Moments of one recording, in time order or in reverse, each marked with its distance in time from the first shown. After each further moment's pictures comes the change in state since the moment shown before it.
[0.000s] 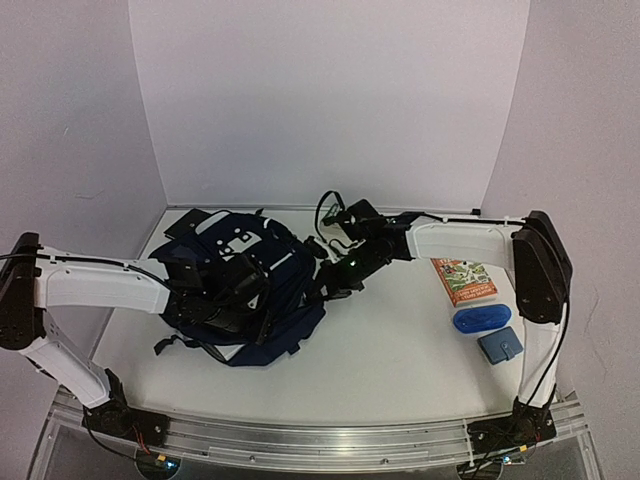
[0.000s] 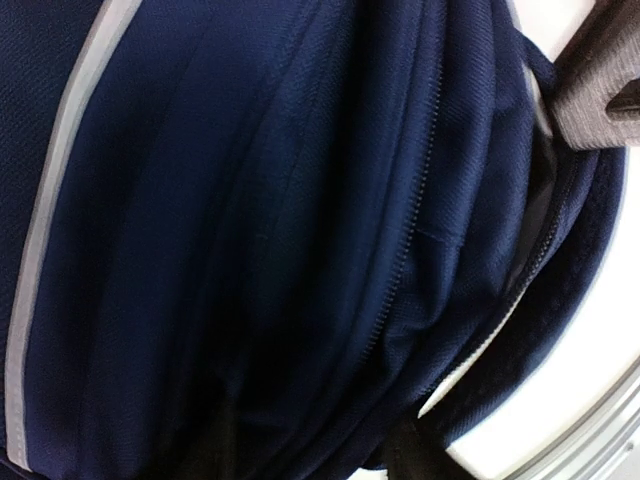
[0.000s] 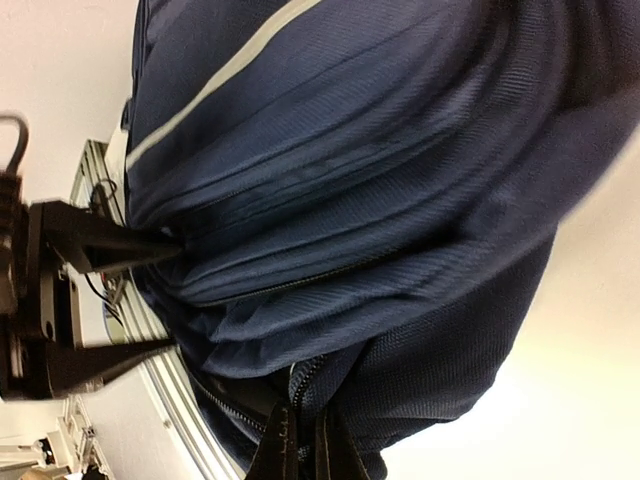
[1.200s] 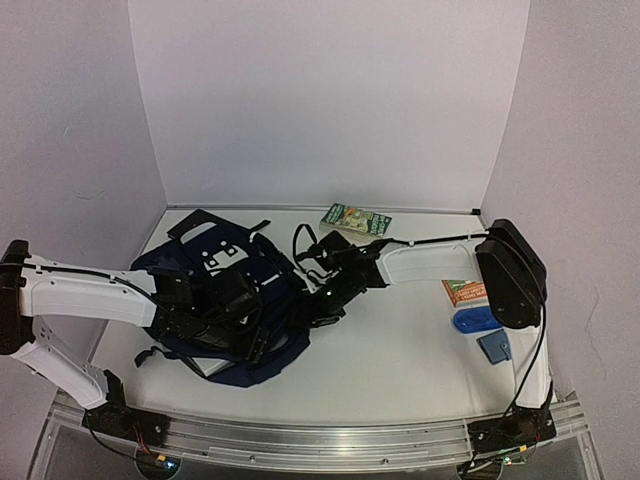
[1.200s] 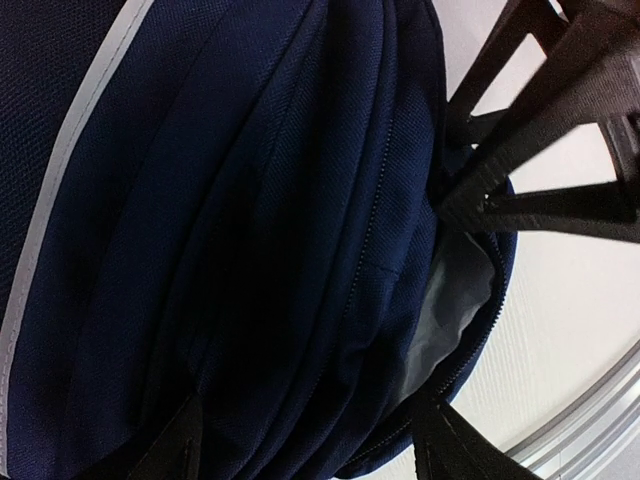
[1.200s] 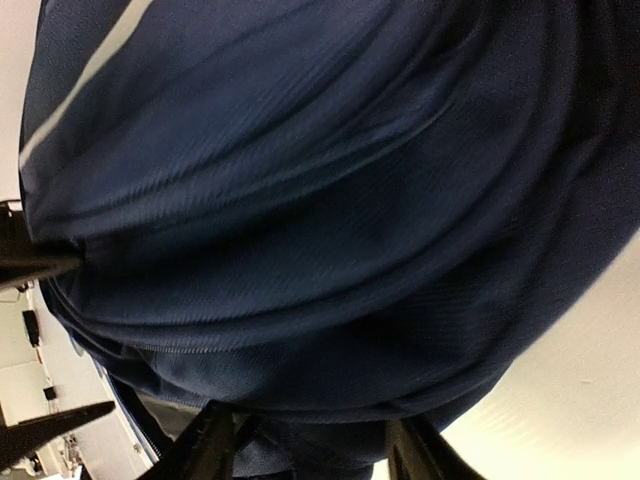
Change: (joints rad) left arm -0.075 -0.075 -0.069 -0.072 -0.030 -0.079; right arm 0.106 0.134 -0.010 0.089 0.075 0.074
